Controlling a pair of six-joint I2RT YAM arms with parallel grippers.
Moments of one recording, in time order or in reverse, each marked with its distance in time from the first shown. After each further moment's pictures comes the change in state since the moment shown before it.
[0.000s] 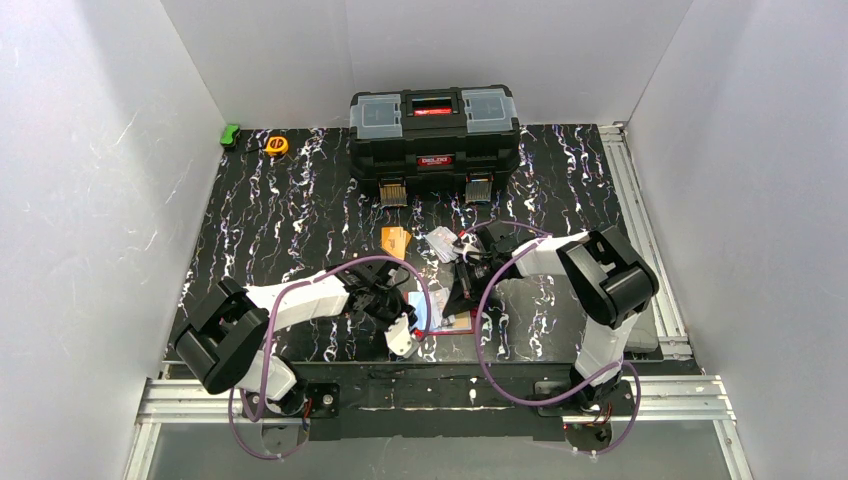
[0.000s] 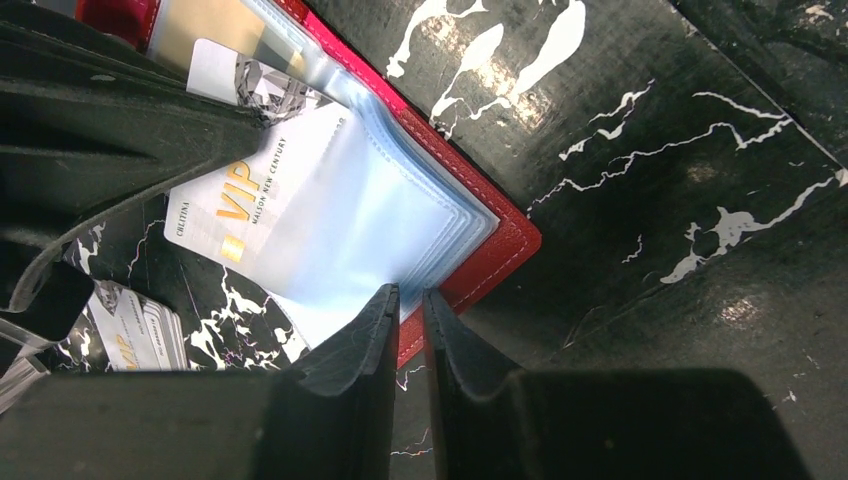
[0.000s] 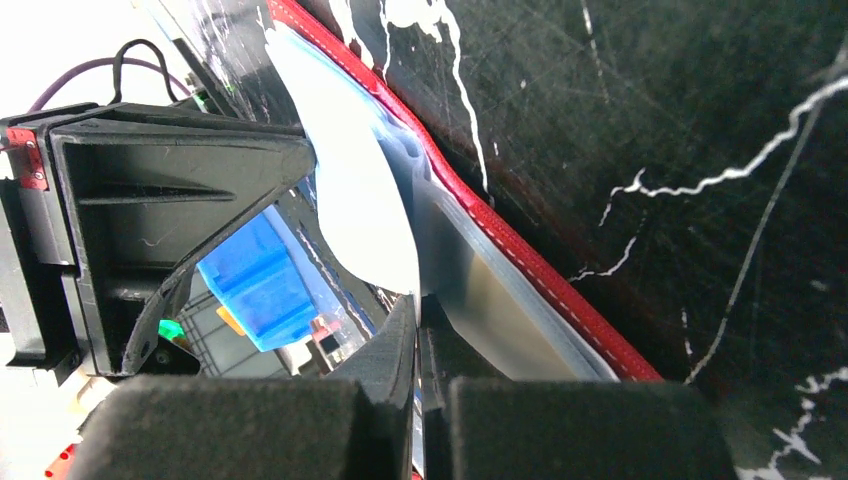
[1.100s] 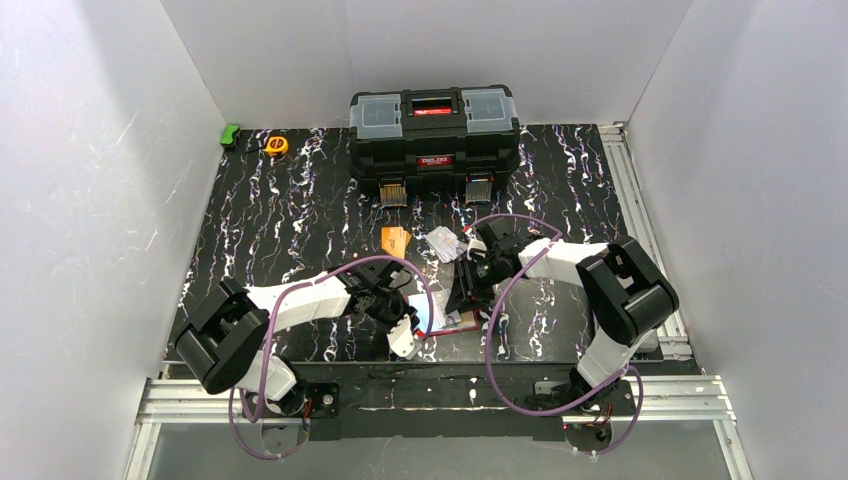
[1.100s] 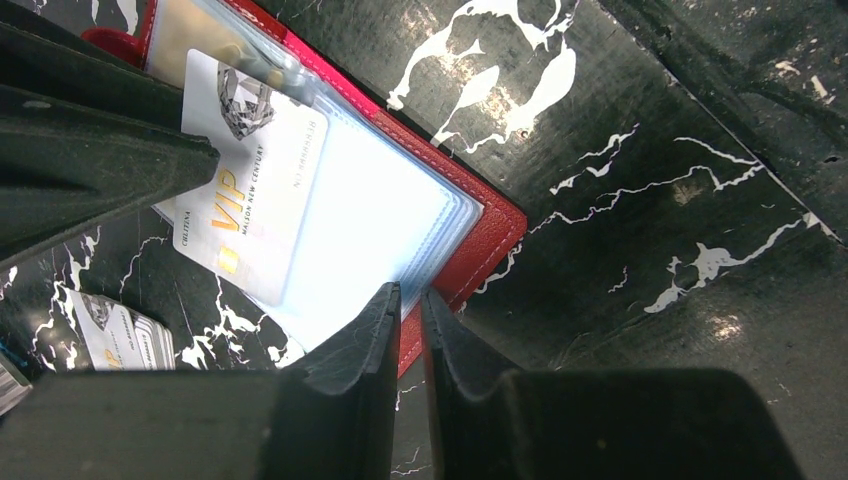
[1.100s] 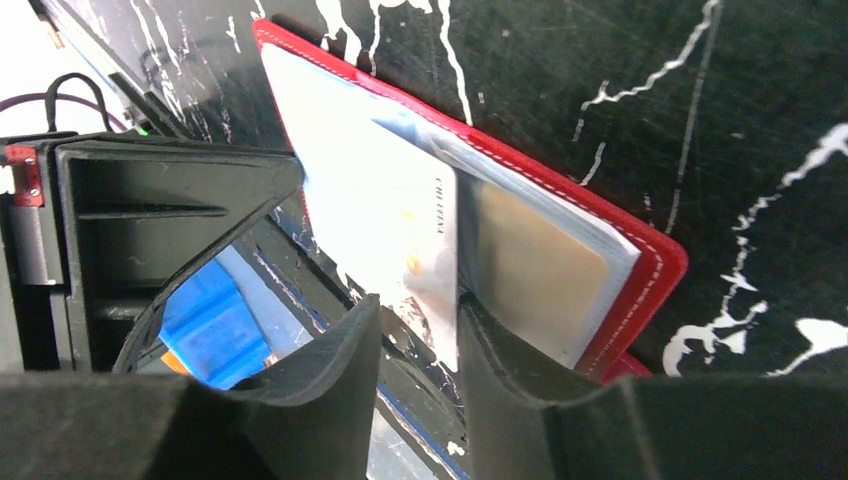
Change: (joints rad) left arm -0.021 0.000 0.000 0.001 0.016 -0.047; right arm 0.014 -0.126 0.004 -0.126 0.174 -0.026
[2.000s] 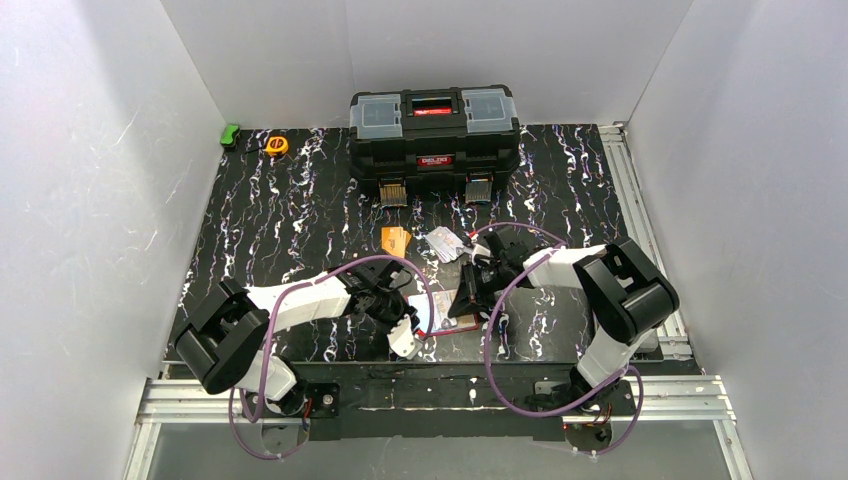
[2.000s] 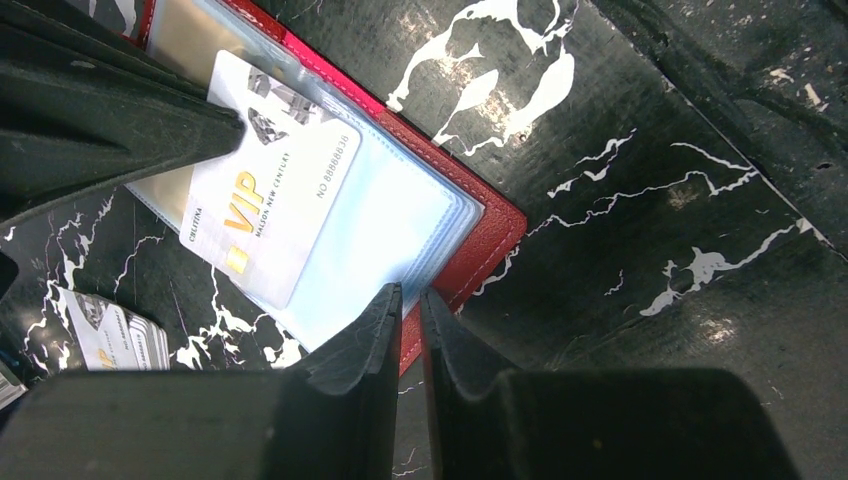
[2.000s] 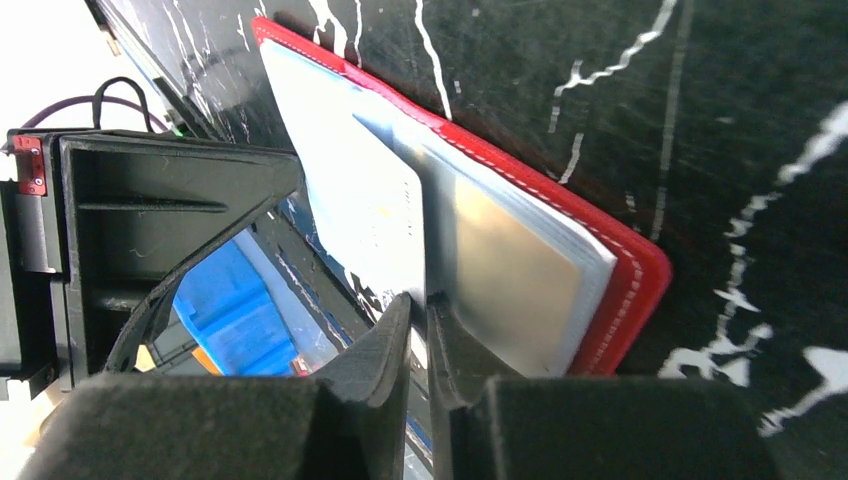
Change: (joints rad) left arm -0.002 0.000 0.000 0.000 0.002 -0.015; right arm -0.023 0.004 -0.116 0.191 -0.071 0.078
